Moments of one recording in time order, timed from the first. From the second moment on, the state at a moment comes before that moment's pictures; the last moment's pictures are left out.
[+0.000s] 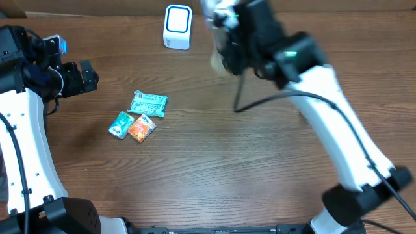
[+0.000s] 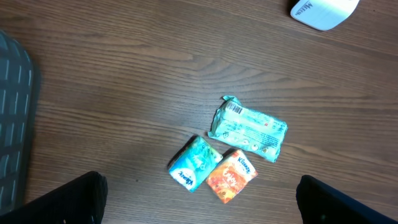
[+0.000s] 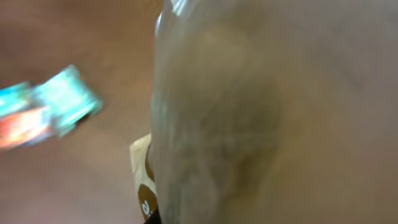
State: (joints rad) left arm 0.36 1.62 1.70 -1.18 0.25 0.06; right arm 0.49 1.79 2.03 -1.12 0.02 -0.13
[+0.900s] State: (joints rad) left arm 0.36 1.62 1.70 -1.18 0.25 0.06; right arm 0.12 1.78 1.43 -1.08 -0.26 0.02
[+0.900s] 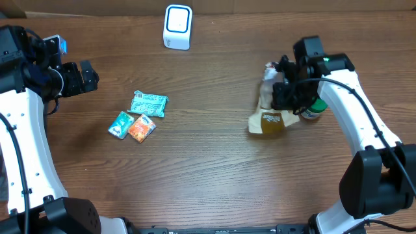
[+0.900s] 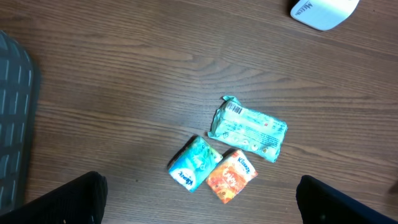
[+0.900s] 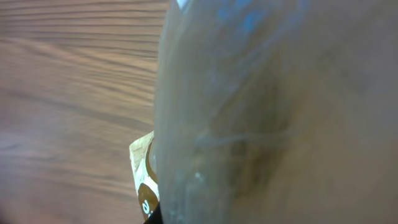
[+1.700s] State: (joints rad) left arm 0.36 1.62 1.70 -1.18 0.25 0.06; right arm 0.01 1.79 1.64 -1.17 -0.43 0.03
